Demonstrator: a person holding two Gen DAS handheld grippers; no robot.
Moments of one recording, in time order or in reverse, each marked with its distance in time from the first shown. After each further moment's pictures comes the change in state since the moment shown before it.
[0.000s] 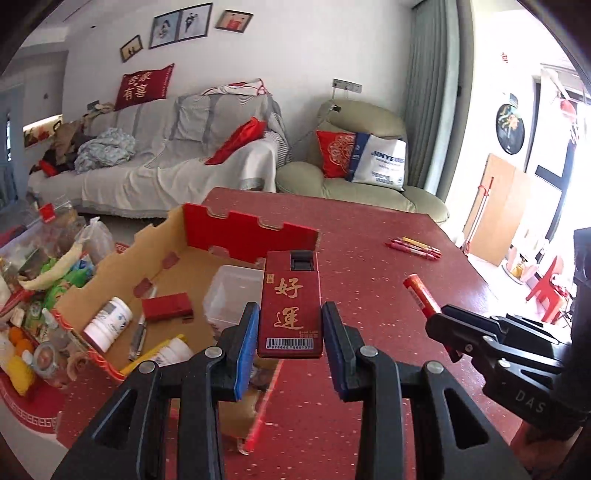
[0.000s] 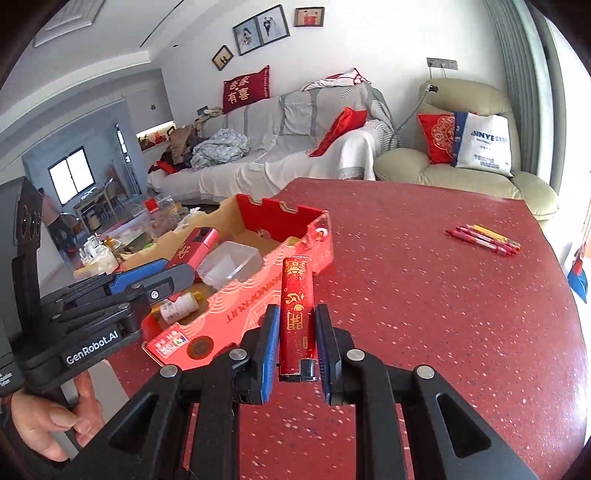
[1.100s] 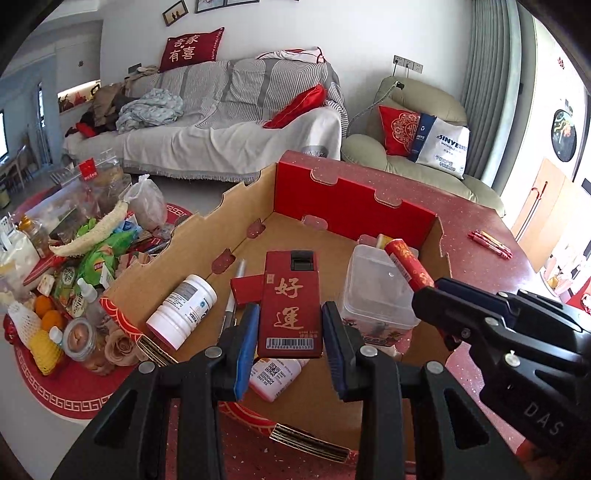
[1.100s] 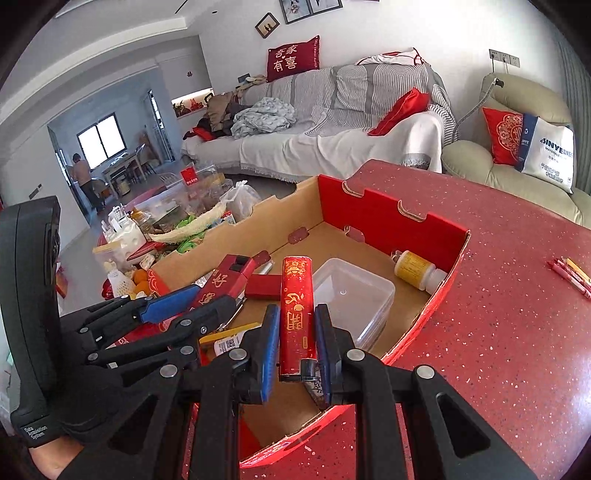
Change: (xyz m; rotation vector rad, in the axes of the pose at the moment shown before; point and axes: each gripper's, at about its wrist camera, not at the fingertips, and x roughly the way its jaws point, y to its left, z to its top) left arm 0.044 0.099 -0.005 -0.080 0.133 0.141; right arm 0.111 0.089 0.036 -0.084 0.119 0.089
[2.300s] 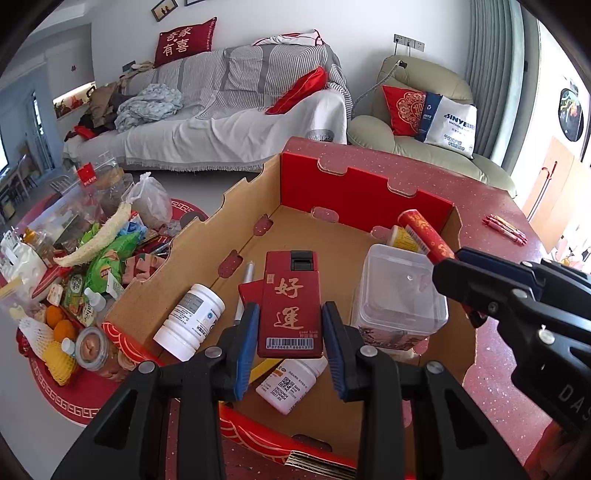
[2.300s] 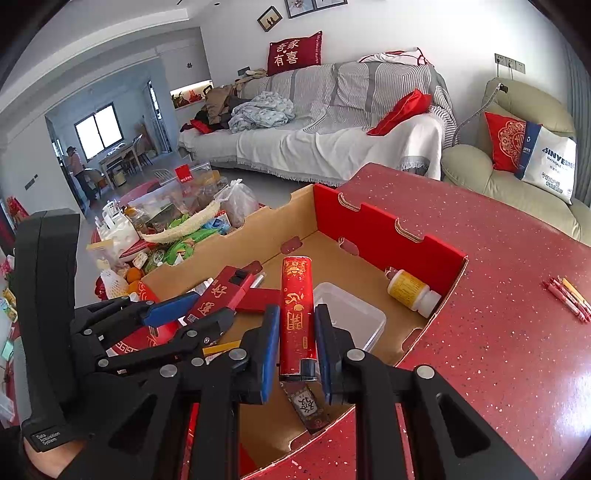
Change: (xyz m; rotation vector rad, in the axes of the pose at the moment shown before) left arm 0.018 0.000 0.014 0.052 0.068 0.046; right arm 0.002 -0.005 0.022 -0.024 0.023 -0.016
